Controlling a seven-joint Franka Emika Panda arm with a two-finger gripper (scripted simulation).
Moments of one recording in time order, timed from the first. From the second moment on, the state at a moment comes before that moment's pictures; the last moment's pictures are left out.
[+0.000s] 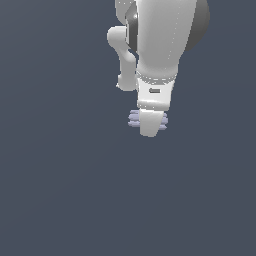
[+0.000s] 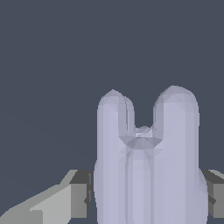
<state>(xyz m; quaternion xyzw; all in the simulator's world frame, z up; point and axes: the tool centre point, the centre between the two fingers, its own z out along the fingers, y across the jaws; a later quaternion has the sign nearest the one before) 0.027 0.063 0.305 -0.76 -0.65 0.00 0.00</state>
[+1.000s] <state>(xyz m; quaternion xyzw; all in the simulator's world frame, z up) 0.036 0.081 0.472 -0.76 -0.65 0.00 0.00</state>
